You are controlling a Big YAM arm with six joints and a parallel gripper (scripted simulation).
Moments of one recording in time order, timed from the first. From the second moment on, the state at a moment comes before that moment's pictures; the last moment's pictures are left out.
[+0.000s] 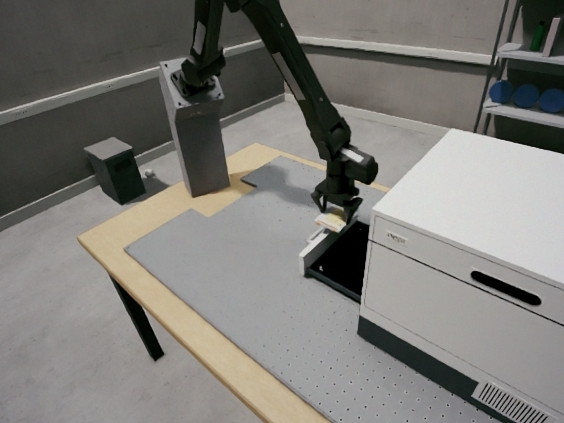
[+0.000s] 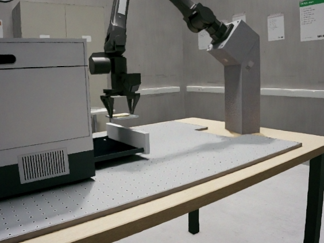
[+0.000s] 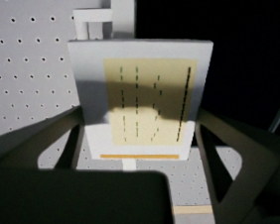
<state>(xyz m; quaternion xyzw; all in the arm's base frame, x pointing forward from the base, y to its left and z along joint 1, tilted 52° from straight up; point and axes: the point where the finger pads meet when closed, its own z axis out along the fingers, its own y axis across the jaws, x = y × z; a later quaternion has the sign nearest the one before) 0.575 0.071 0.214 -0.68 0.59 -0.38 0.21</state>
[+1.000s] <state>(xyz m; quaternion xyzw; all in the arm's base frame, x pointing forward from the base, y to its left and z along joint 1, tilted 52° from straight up) 0.606 0.074 0.224 -0.68 0.59 -0.38 0.21</state>
